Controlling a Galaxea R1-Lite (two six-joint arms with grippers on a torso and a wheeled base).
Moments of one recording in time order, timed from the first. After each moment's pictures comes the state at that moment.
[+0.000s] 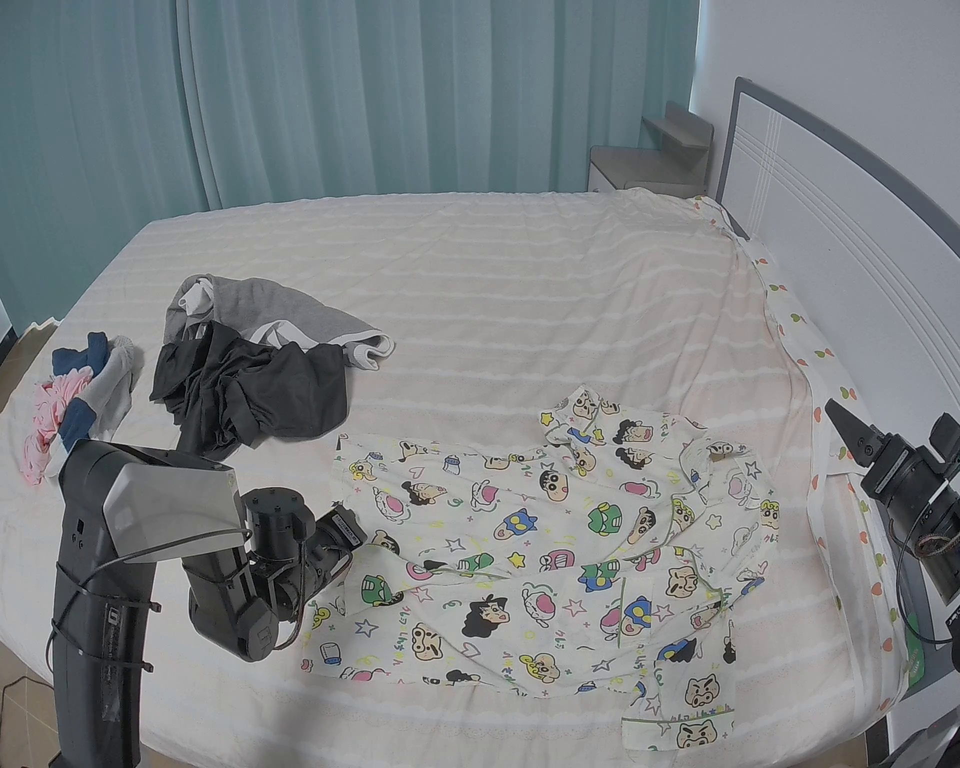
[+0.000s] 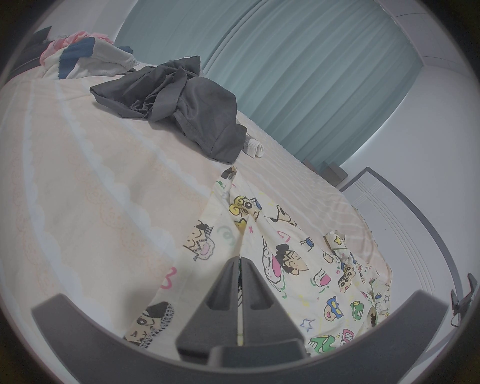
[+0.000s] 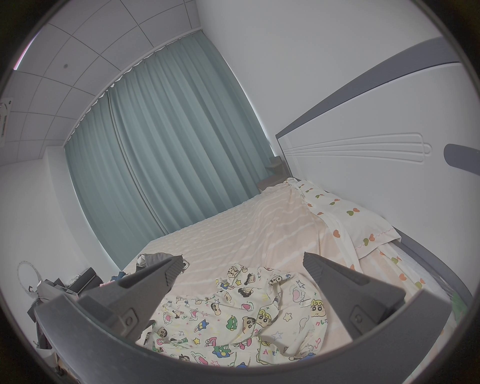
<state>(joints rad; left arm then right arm) -0.28 2.47 -0.69 -1.44 0.10 -0.74 0.13 1.41 -0.15 -1.29 -0.05 0.42</state>
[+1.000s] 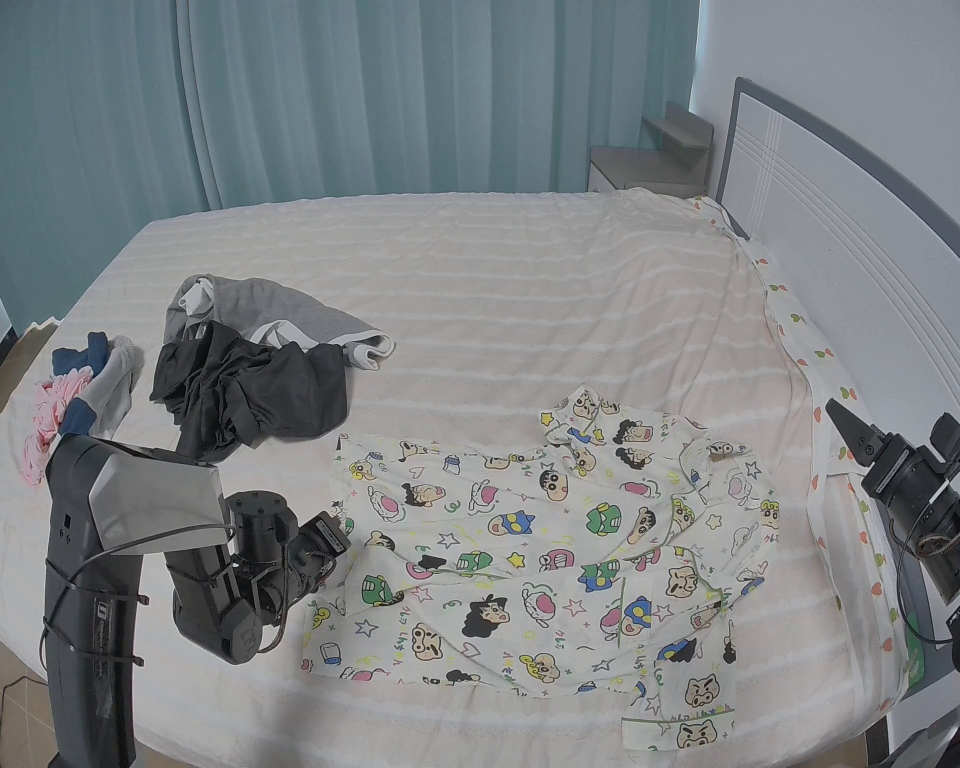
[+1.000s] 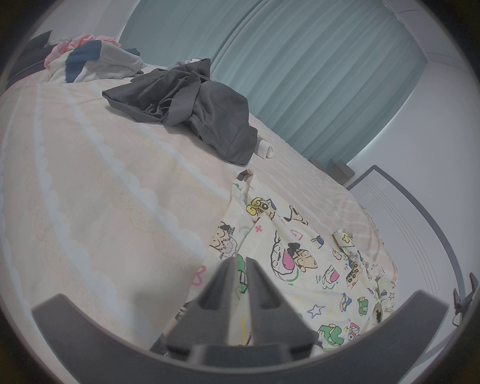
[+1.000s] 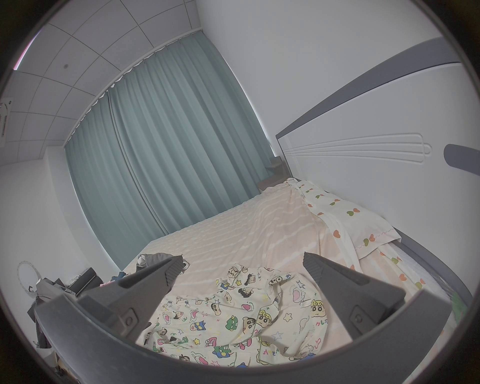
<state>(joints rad) -0.25 2.44 -0.63 -1.44 0.09 -0.73 0.13 1.40 -0.15 -1.29 -0.05 0.42</state>
